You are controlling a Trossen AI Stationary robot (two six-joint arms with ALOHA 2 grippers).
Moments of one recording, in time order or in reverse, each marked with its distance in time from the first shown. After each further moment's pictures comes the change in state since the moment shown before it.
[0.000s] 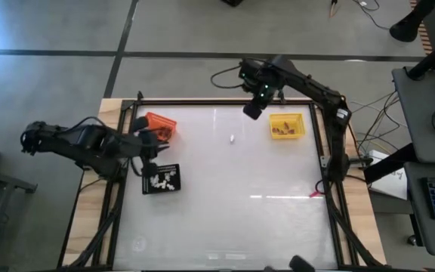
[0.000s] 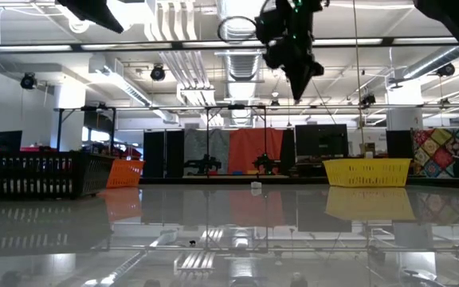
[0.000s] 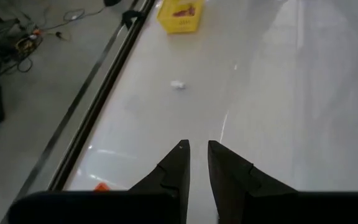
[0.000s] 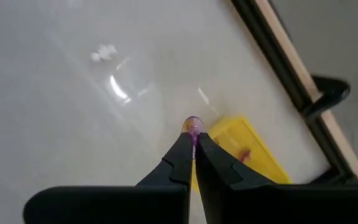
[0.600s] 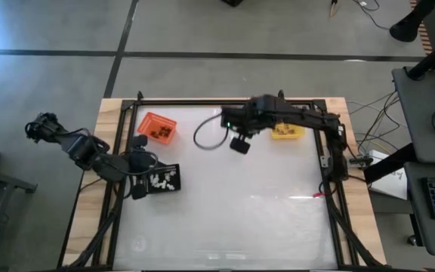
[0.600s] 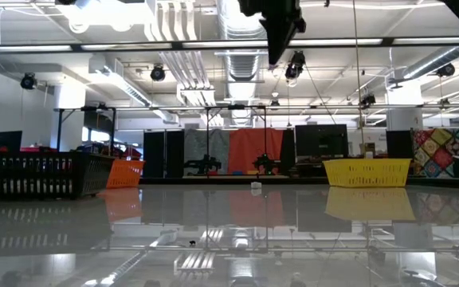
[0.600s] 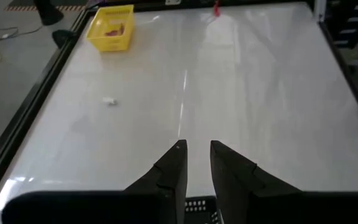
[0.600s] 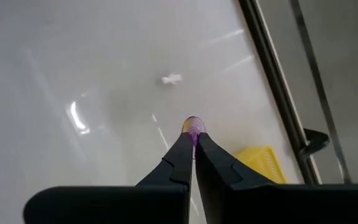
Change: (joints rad) left arm -0.300 -0.007 0.000 0.022 -0.012 -0.167; right arm 0.452 0.000 0.085 0.000 0.287 0.188
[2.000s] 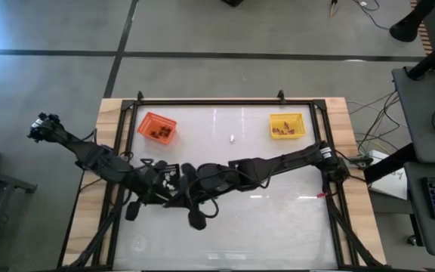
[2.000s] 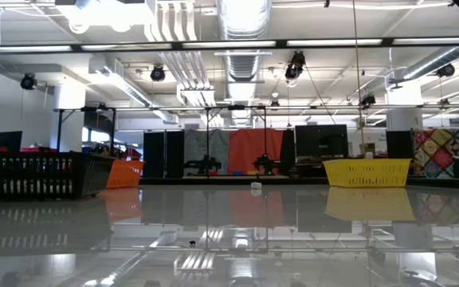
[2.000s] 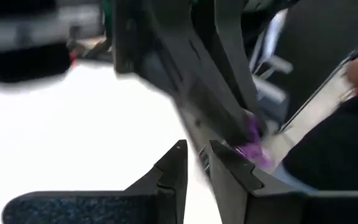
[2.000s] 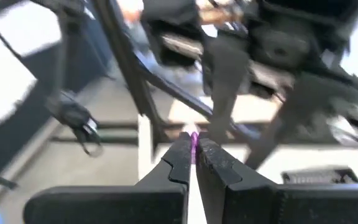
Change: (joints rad) left arm -0.013 0.007 -0.213 0.650 0.471 -0.043; right arm 0.361 0.150 -0.106 1.338 -0.393 -0.024
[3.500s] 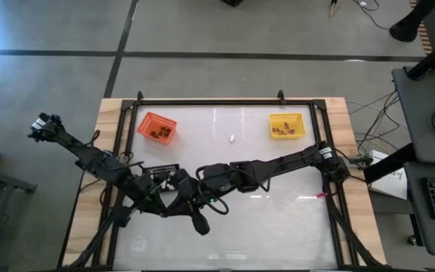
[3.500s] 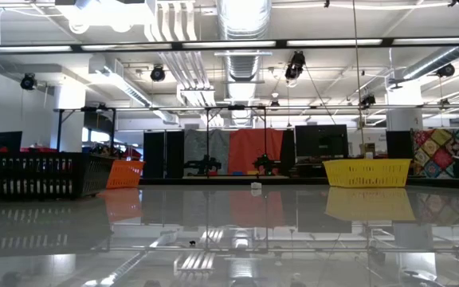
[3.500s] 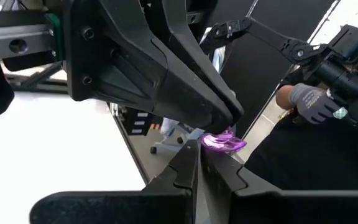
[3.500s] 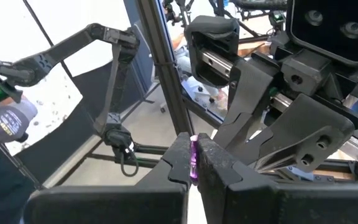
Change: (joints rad) left arm -0.009 0.002 -0.085 0.285 0.118 -0.036; right arm 0.015 0.010 -0.056 0.190 -0.138 0.003
